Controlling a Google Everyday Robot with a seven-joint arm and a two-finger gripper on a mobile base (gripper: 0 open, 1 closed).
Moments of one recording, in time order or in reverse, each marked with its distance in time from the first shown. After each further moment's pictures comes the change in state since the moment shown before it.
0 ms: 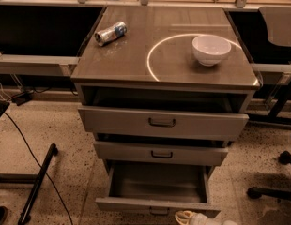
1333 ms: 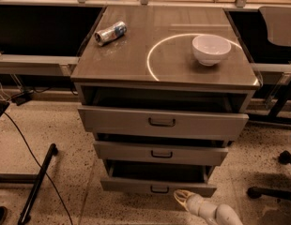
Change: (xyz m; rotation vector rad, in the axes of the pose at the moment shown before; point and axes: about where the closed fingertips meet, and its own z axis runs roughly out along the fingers) arm -0.021 -0.094 0.045 0.135 -0.114 -0.092
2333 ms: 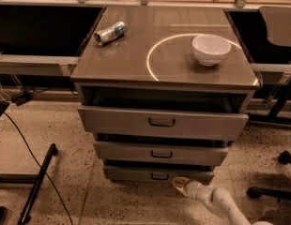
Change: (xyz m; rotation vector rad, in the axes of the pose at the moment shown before) arm -0.005 -0.056 0.041 -0.030 -0.014 -0.035
